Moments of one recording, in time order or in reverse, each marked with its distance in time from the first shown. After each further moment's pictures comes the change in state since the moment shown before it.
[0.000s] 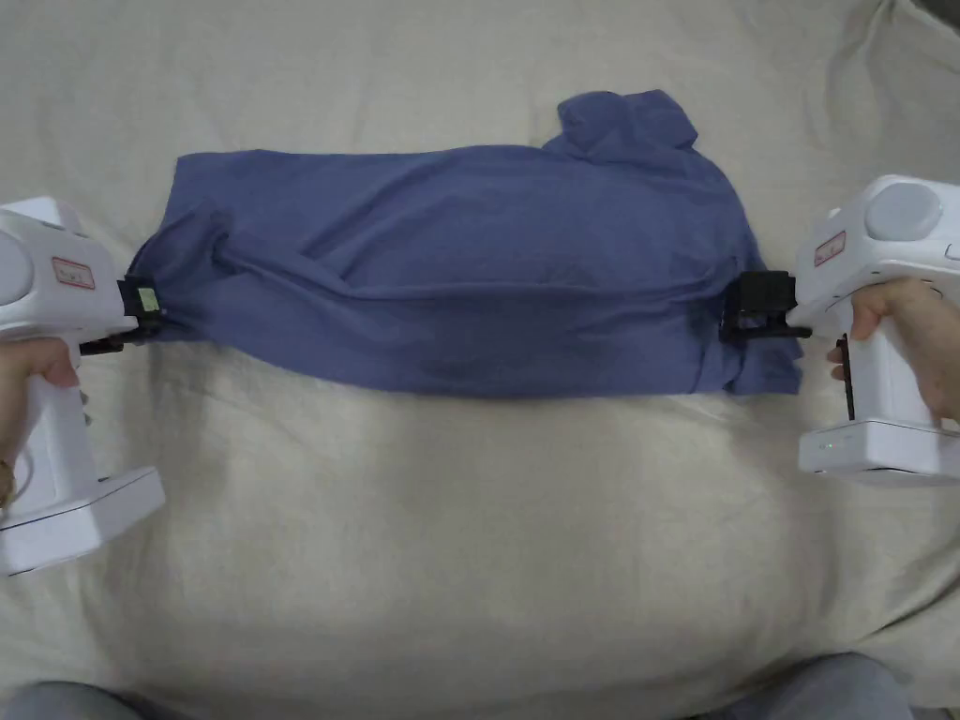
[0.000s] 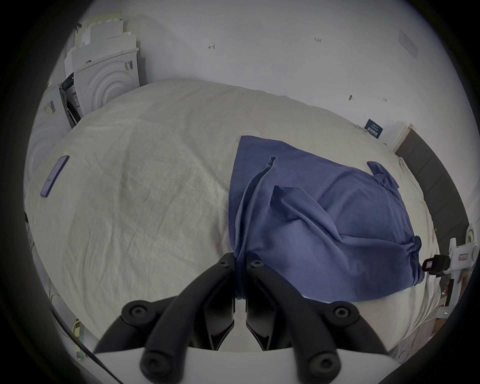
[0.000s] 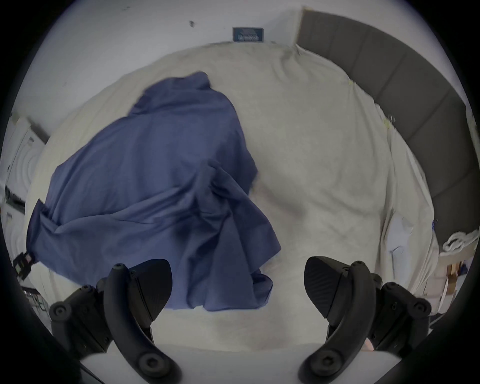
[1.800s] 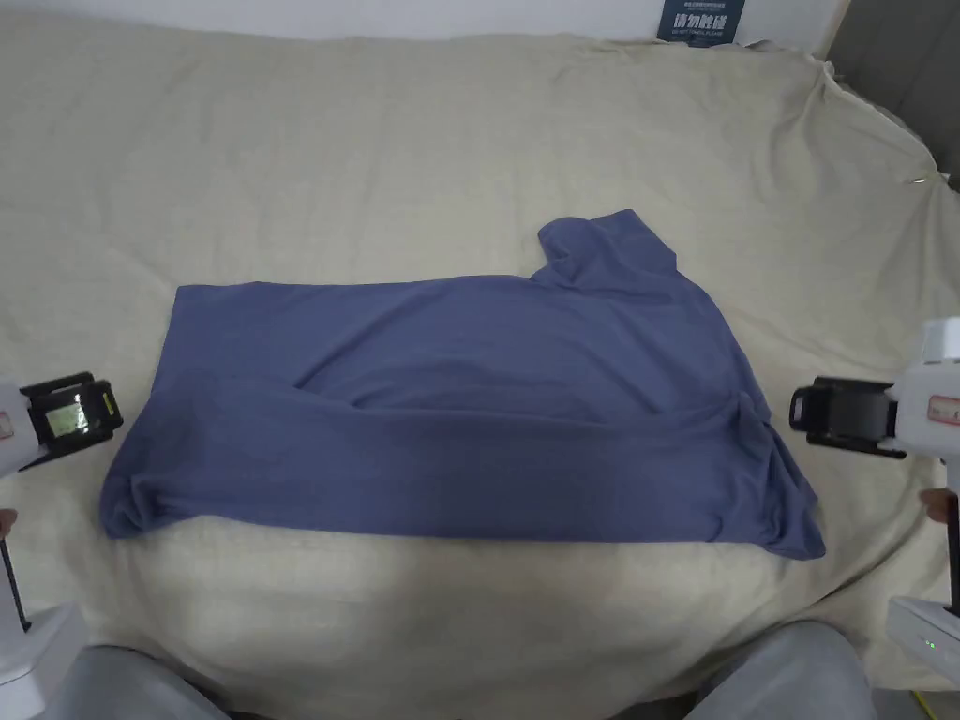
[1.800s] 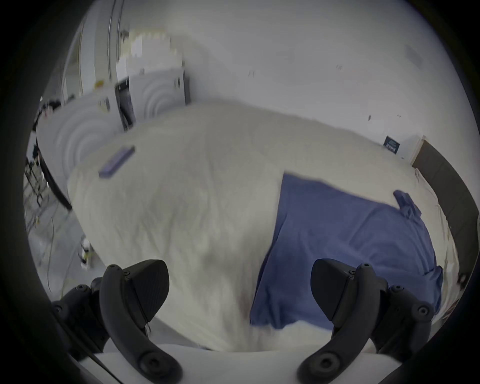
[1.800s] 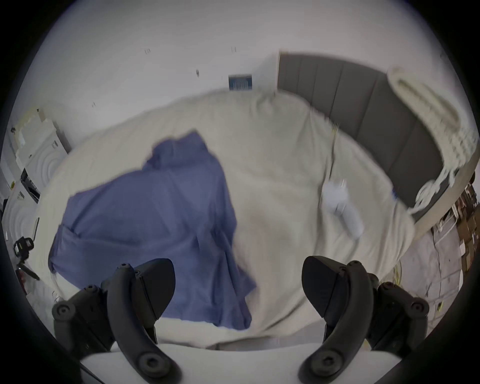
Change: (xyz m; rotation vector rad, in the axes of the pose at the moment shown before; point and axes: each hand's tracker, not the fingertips) left arm -0.056 -0.095 0.120 0.250 0.189 -0.005; right arm 0.053 -0.181 0.150 0.449 0.025 0.024
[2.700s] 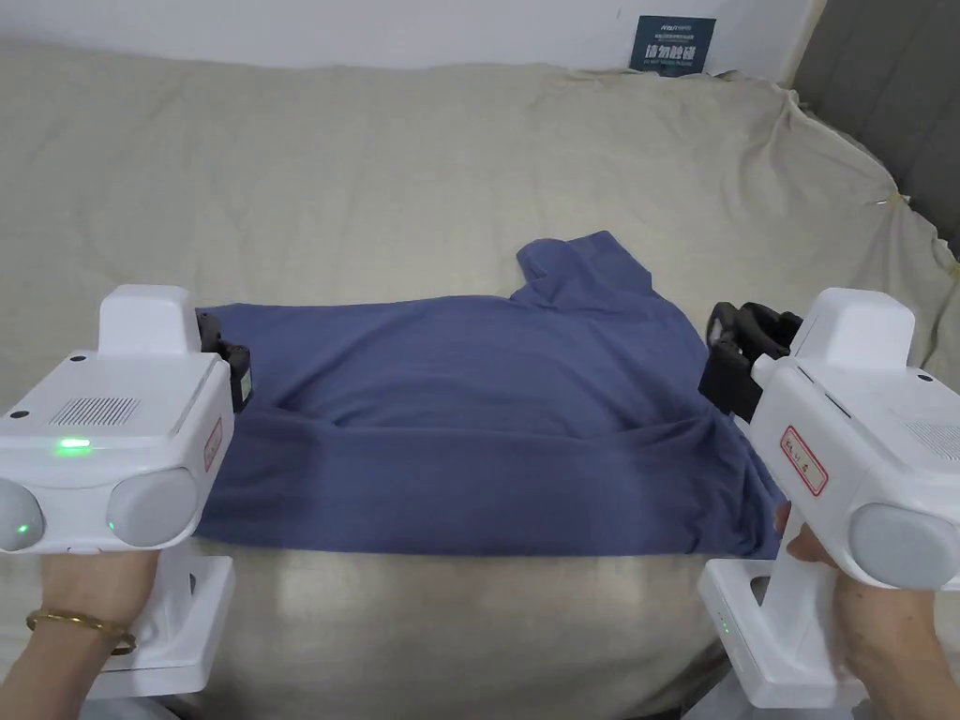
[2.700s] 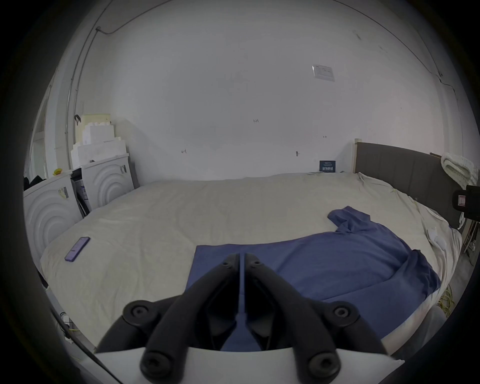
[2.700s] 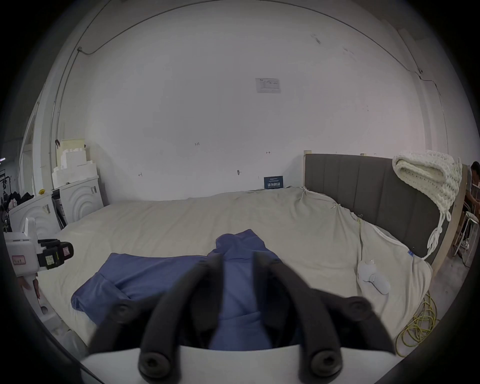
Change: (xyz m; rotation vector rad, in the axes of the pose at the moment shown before) left arm 0.106 -0.027 0.033 0.347 -0.250 -0.216; right arm -0.086 -0.039 0.026 0.510 0.157 0.019
